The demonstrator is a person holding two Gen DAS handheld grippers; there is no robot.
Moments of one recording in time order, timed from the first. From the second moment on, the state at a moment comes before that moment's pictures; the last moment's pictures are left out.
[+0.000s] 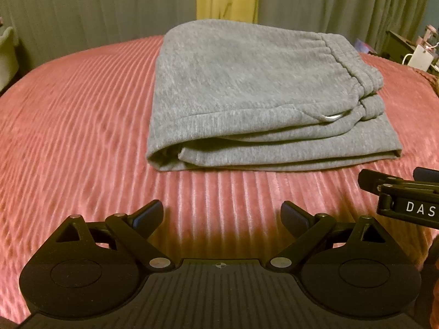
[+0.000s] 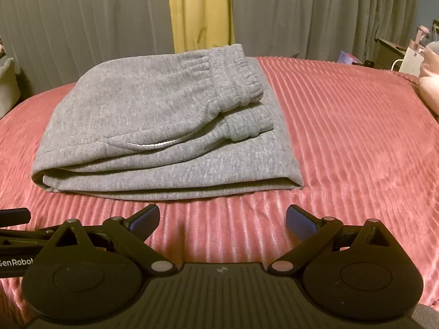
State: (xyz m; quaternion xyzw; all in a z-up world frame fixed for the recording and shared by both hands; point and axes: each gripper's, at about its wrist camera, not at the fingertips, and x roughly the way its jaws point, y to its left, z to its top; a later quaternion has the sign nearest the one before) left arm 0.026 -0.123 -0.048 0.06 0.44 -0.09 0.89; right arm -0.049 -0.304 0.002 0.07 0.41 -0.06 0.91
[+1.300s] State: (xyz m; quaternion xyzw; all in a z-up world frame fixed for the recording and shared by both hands) left arm 0.024 -0.122 -0.048 0.07 0.44 -0.10 0.89; right arm -0.049 -0.302 0.001 0.06 0.41 -0.07 0.91
